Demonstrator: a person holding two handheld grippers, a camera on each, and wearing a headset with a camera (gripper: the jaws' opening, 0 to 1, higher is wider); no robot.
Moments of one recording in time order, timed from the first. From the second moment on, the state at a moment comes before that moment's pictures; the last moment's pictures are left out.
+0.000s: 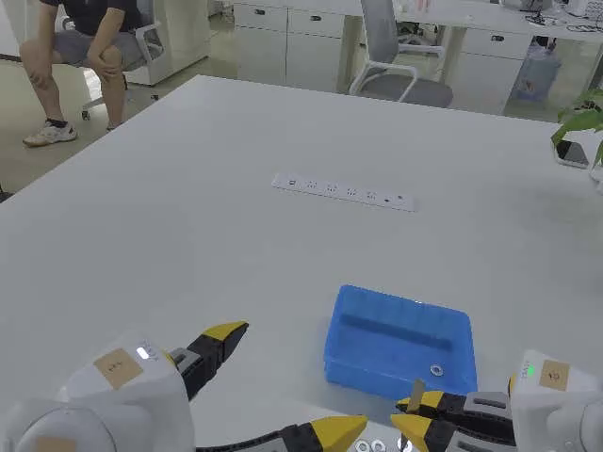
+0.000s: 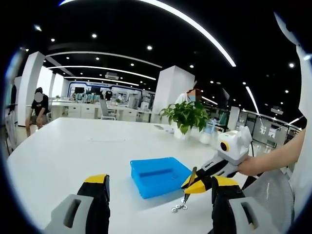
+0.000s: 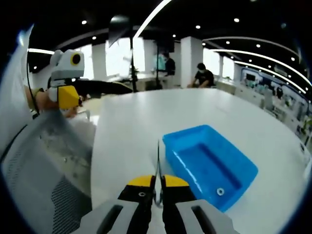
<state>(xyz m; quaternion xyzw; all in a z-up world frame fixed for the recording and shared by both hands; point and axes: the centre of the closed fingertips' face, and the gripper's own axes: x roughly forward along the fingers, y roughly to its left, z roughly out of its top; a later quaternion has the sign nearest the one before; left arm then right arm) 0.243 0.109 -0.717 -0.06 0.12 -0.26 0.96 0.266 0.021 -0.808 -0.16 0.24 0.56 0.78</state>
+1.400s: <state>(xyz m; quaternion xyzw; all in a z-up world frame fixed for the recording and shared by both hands) 0.243 0.106 -0.719 -0.06 0.13 -0.27 0.95 0.297 -0.021 -0.731 0.01 0.24 0.48 0.85</state>
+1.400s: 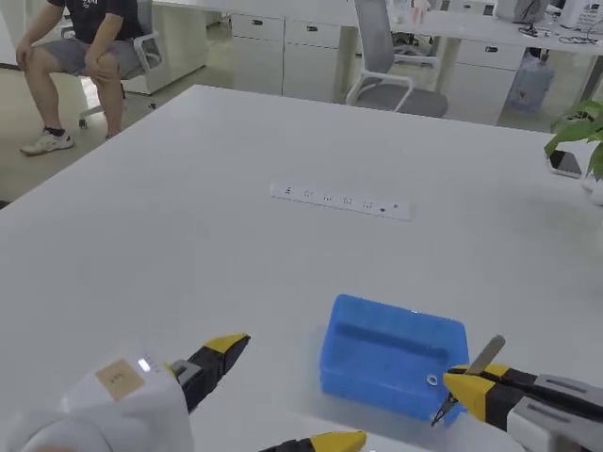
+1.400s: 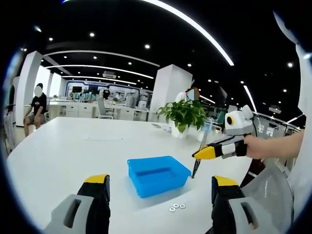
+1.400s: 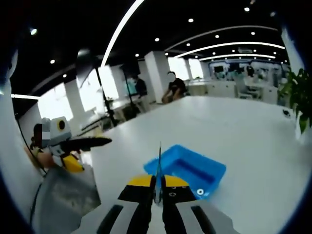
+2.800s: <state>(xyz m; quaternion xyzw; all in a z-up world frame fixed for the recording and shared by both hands) 0.244 0.111 -0.719 -0.06 0.13 -0.26 0.95 0.373 -0.032 -0.711 0.07 0.24 0.39 0.89</state>
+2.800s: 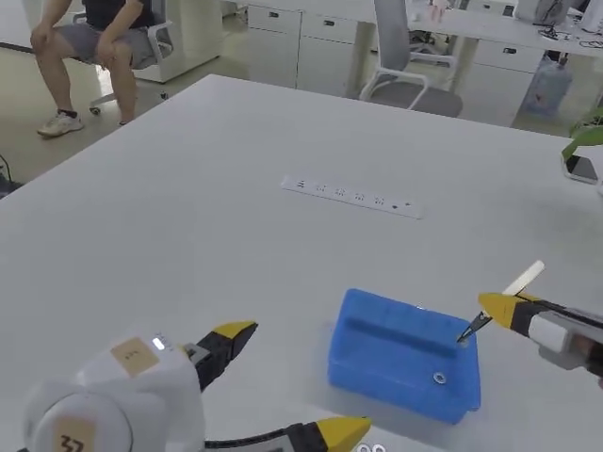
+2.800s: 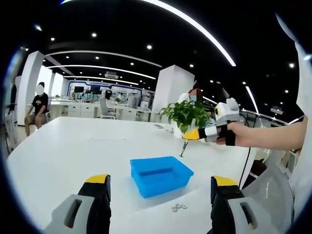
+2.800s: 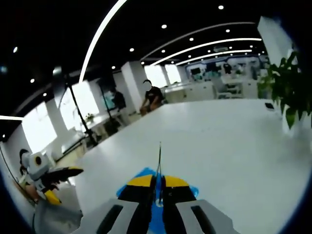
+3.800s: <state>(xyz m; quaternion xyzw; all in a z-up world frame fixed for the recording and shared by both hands) 0.243 0.109 -0.722 -0.06 0.14 -0.27 0.95 0.393 -0.014 -0.764 0.02 0.29 0.39 0.87</state>
